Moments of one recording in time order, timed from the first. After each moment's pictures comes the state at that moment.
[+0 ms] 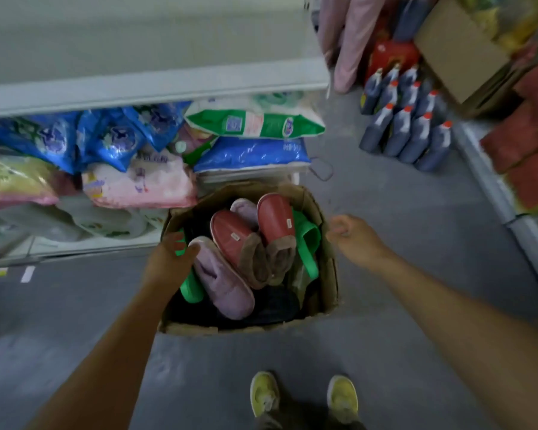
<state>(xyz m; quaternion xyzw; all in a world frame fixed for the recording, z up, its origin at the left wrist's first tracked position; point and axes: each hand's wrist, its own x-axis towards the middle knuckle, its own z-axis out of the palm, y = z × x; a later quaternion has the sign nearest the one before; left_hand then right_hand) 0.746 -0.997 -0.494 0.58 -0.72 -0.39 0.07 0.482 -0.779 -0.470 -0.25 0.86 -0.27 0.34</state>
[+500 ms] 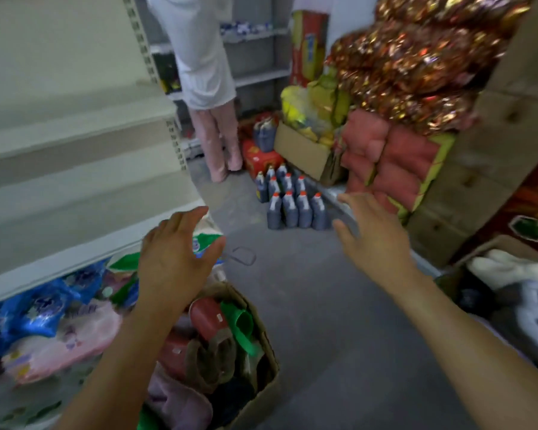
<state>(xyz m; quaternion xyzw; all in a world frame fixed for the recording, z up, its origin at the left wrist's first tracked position) 0.599 -0.870 -0.200 0.14 -0.95 -0.13 0.26 0.465 -0.605 -0.207 -0.27 0.91 -0.23 -0.21</state>
